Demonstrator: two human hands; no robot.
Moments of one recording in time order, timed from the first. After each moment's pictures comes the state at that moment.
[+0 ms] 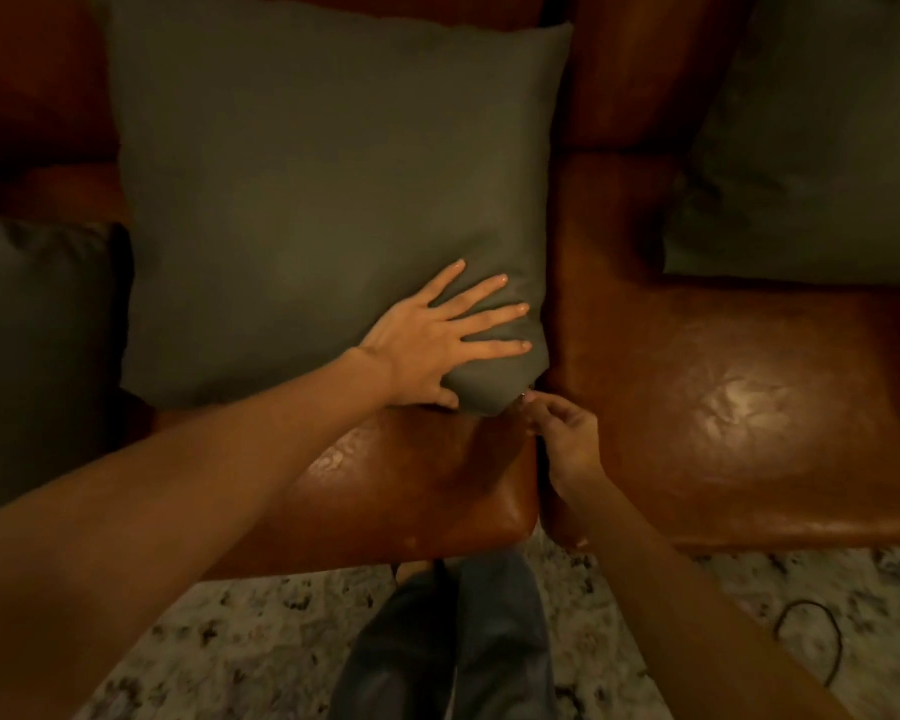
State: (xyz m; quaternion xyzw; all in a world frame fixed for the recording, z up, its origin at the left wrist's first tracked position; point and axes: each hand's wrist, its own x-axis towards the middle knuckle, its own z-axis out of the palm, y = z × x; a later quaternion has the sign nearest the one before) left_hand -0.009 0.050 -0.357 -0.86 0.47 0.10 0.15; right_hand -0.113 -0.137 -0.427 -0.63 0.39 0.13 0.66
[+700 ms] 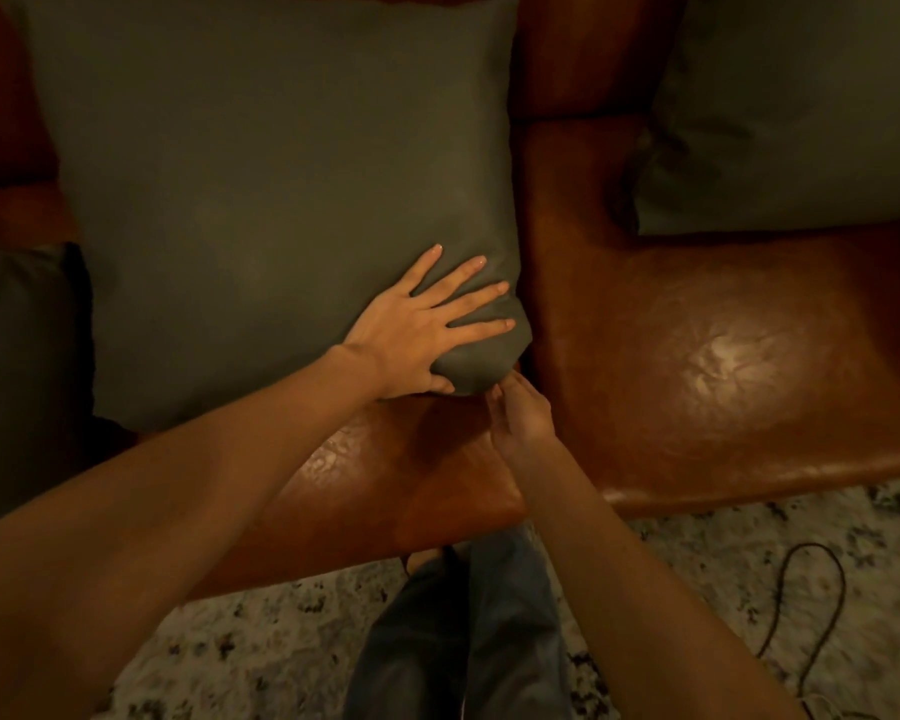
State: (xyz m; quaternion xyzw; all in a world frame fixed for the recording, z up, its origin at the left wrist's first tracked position) left_hand -0.008 0.043 -0.366 -0.85 0.49 0.06 0.16; right_hand -0.095 -0.087 -0.412 -0.33 0.54 0.06 0.77
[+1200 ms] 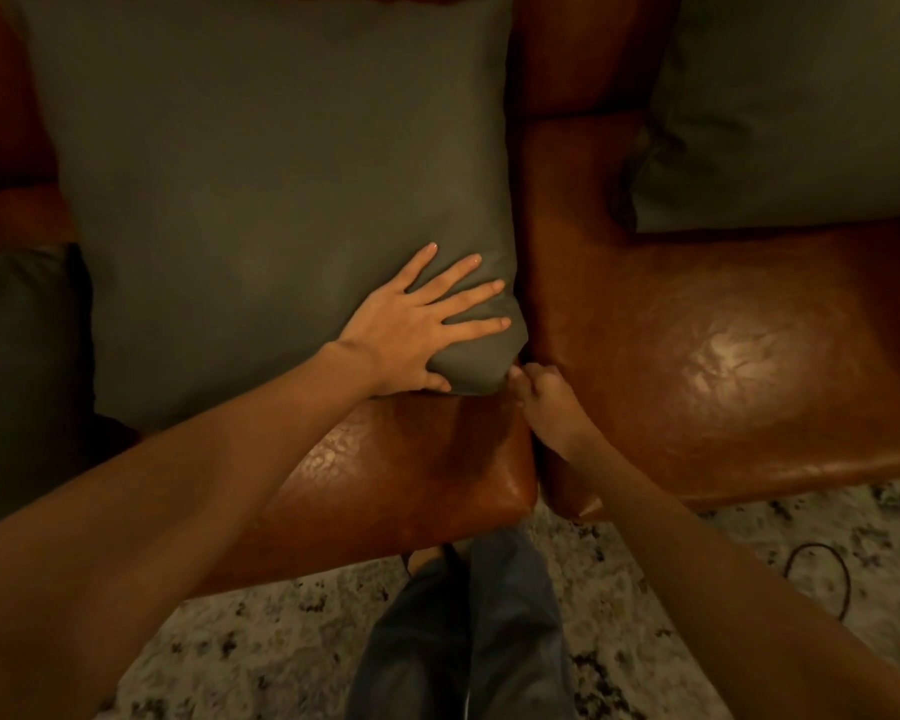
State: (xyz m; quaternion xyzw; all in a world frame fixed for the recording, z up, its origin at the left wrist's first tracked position) left_hand -0.010 0.045 -0.365 -0.85 0.49 0.06 0.16; right_hand -0.103 -0.148 -0.429 -0.83 0.17 0.26 0.46
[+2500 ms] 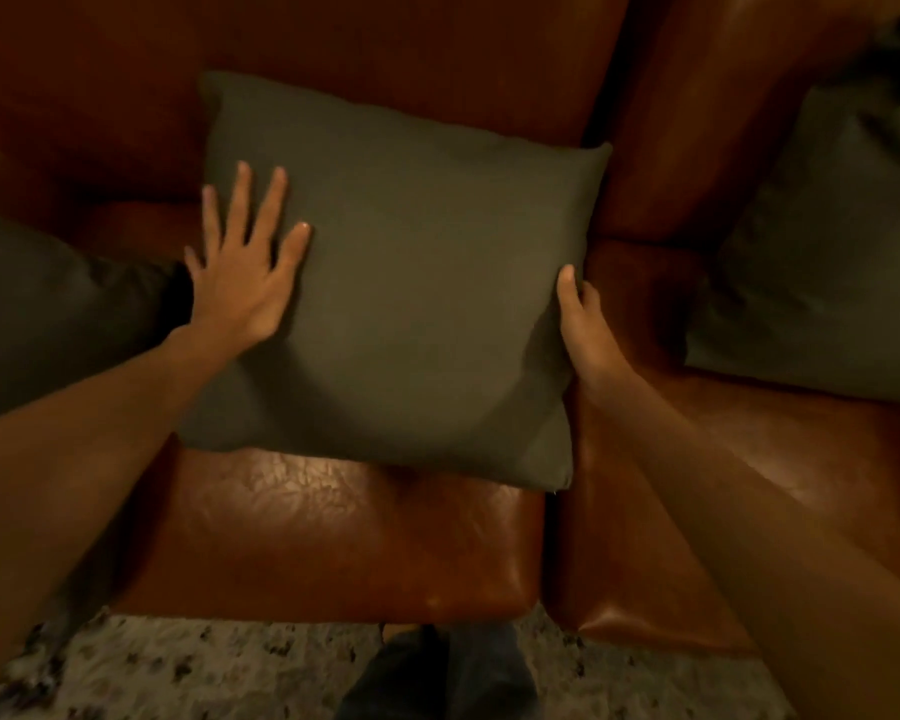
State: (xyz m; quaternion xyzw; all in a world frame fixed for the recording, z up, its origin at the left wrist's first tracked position) left_hand 0.061 0.217 -0.333 -0.98 -0.10 0.01 -0.18; right_hand 0.066 -0.119 -0.351 -0.76 0.24 0.21 0.57
